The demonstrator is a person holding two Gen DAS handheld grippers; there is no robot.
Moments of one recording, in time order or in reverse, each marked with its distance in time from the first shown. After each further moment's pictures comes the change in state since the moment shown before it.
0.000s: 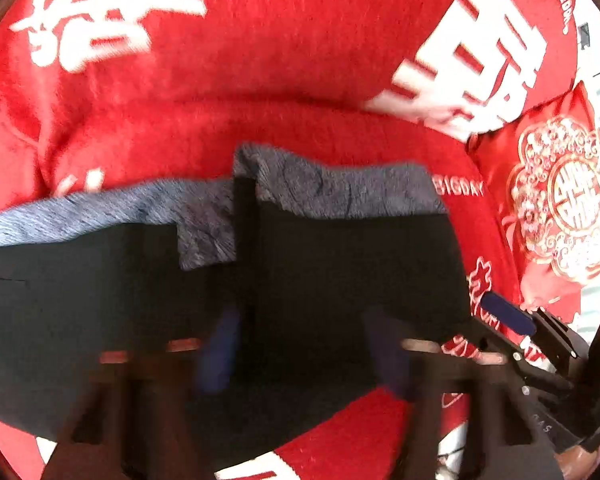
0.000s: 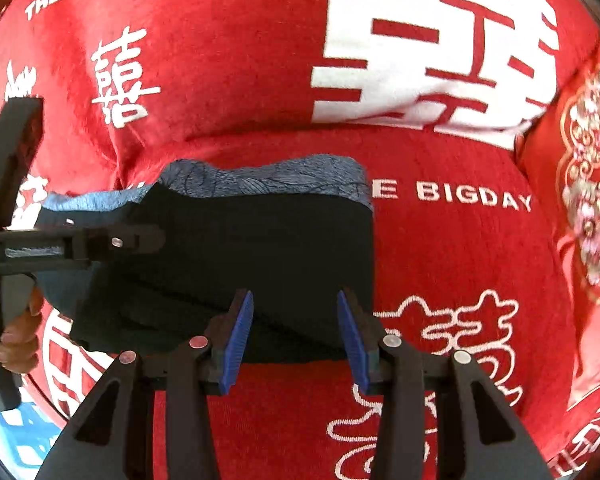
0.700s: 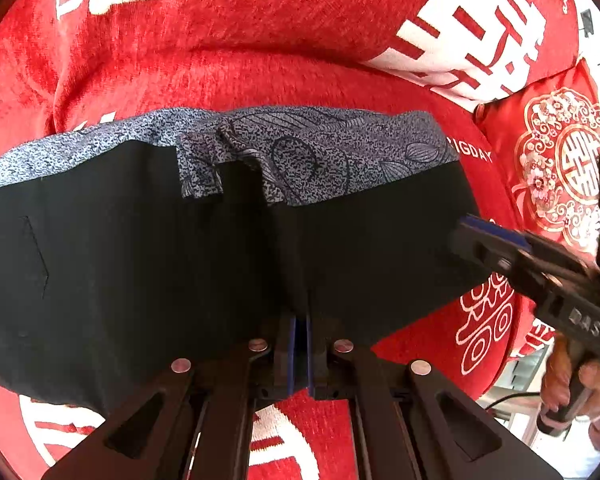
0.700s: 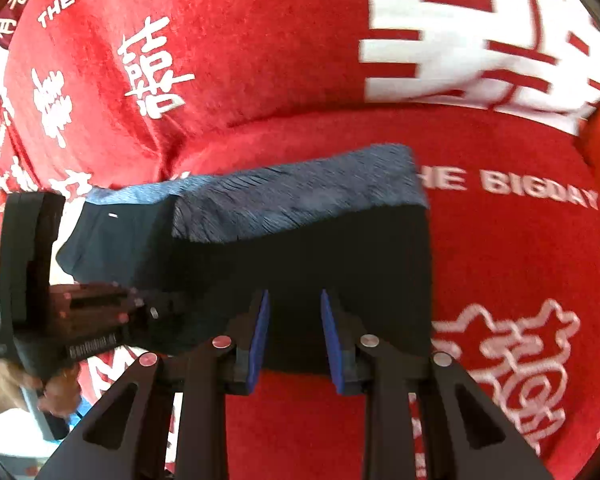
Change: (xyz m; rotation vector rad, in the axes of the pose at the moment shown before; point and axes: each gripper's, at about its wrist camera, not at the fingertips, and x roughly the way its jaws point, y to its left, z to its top) left arm 0.000 0.005 -0.047 0.003 0.002 0.026; right arm 0.032 0.007 0.021 -0.020 0.092 0.236
